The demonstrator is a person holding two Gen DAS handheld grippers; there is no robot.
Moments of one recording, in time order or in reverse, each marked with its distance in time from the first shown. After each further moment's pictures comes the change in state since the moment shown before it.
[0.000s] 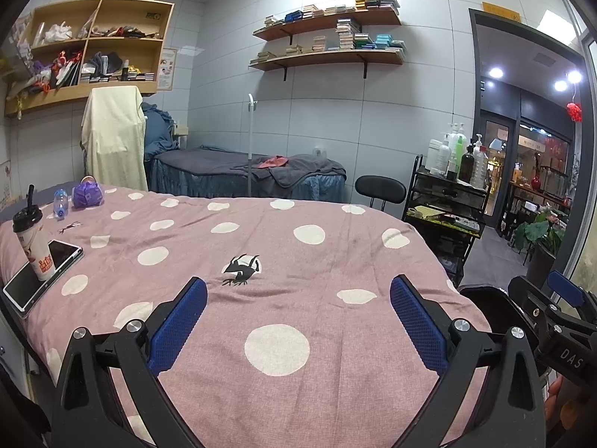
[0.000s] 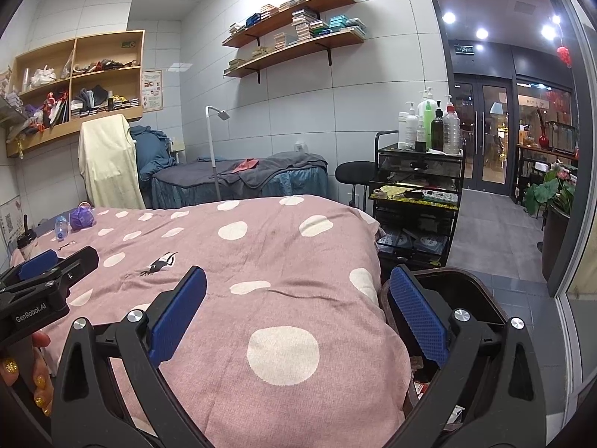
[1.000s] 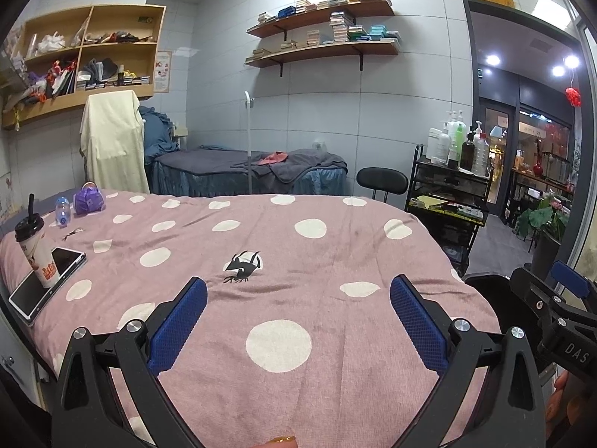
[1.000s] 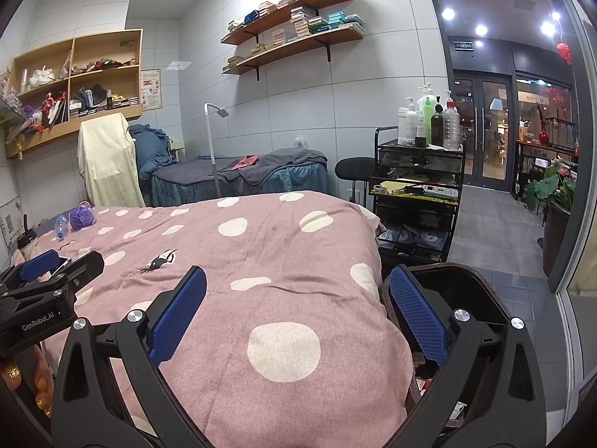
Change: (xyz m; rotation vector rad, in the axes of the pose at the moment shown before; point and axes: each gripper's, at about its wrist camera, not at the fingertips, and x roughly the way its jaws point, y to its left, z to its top) left arm 0.001 -0.007 -0.002 0.047 0.021 0.022; right arm 0.003 0.000 -0.003 0.010 0.010 0.001
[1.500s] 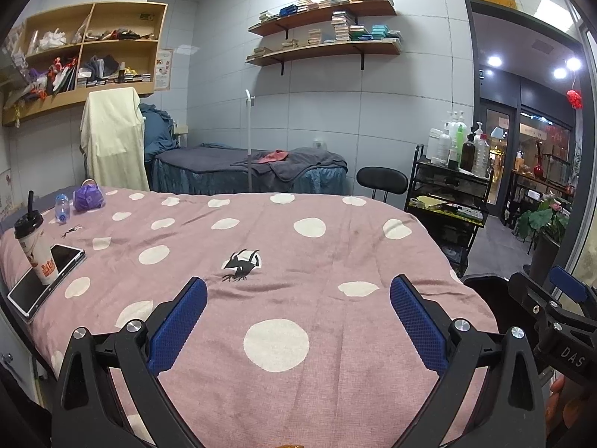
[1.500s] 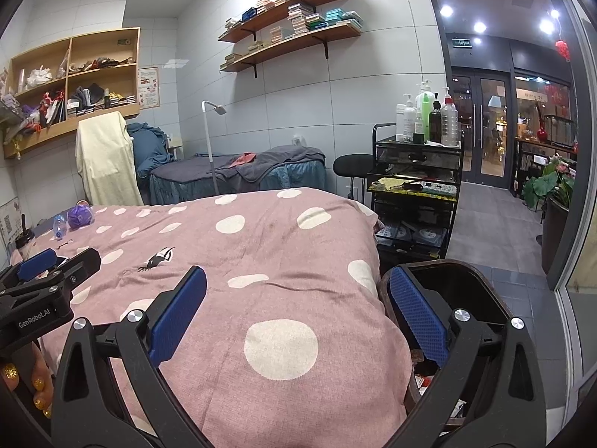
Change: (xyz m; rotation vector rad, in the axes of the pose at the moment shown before) left arm -0.001 -0.003 0.001 -0.013 0.008 -0.002; right arm 0.001 -0.001 -0.002 0.007 0.013 -0.008
